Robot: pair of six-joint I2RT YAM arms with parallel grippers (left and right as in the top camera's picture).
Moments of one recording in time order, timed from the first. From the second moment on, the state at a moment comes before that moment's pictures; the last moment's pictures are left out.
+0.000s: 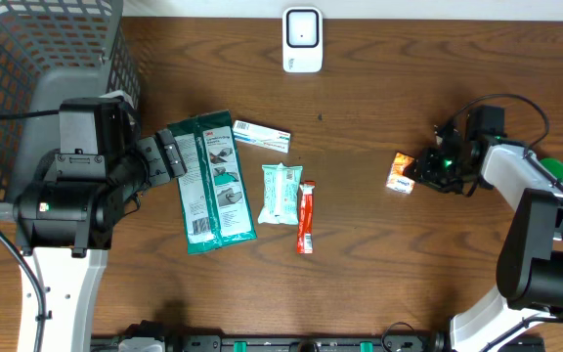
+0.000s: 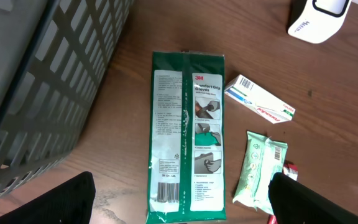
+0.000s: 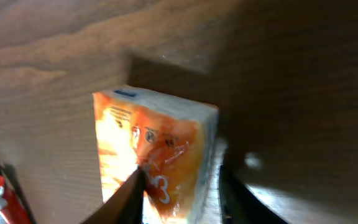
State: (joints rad) left arm -0.06 1.15 1.32 -1.09 0.00 -0.35; right arm -0.16 1.85 1.04 -0.56 -0.43 0.16
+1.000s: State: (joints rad) left arm -0.06 1.15 1.32 -1.09 0.00 -0.35; right arm 0.20 1.67 2.01 -1.35 -0.05 0.15
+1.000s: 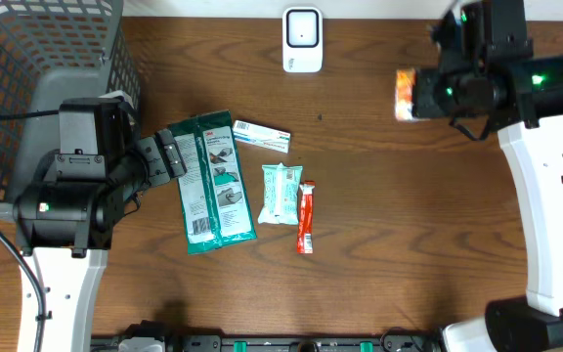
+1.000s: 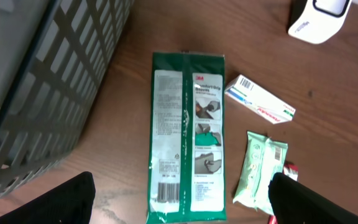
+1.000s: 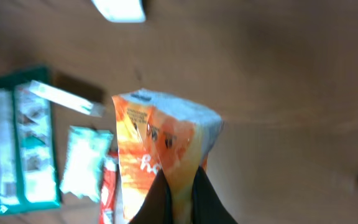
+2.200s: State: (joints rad) left arm -0.06 1.15 1.32 -1.09 -0.01 -0.35; right arm 0.54 2.73 2.54 -0.43 0.83 -0.57
